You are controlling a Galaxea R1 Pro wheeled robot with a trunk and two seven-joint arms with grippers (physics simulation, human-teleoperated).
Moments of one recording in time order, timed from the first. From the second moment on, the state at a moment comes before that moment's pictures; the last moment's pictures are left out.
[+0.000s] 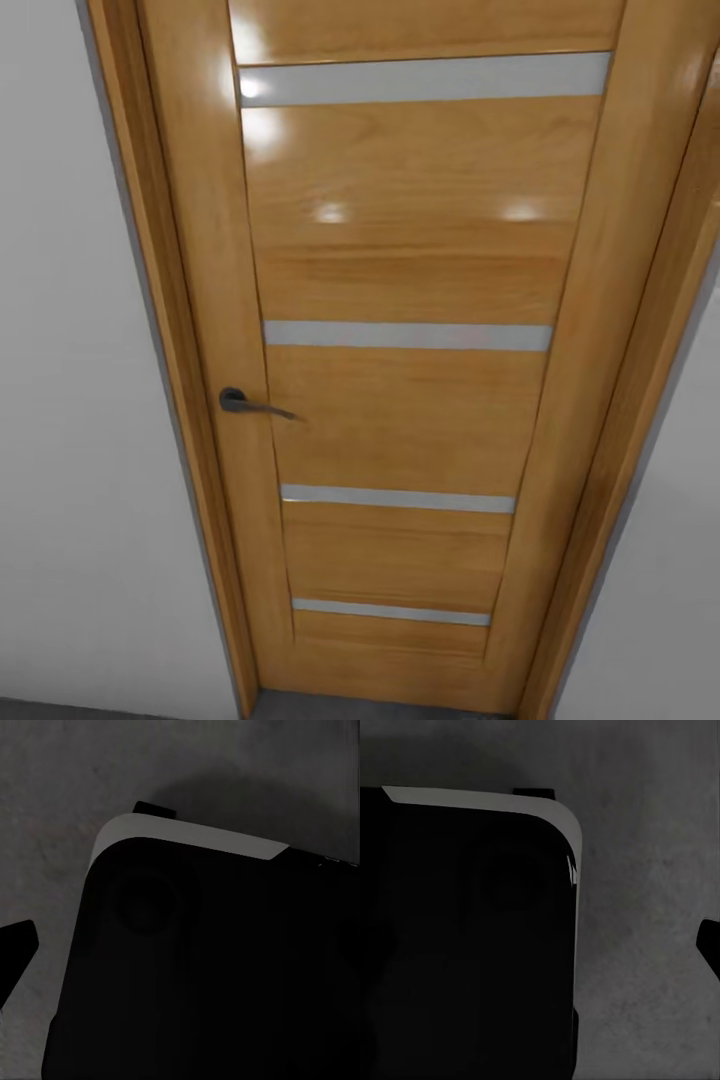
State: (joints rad) left arm 0.00 -0.02 0.16 -0.06 0.10 -0.09 0.00; right arm 0.00 -0.04 -0.01 -0.01 0.02 -0.10 0.01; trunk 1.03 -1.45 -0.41
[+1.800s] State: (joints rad) left arm 0.00 -0.02 0.16 -0.06 0.10 -0.09 0.00; right arm 0.00 -0.04 0.00 -0.01 0.03 -0.10 0.02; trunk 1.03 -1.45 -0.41
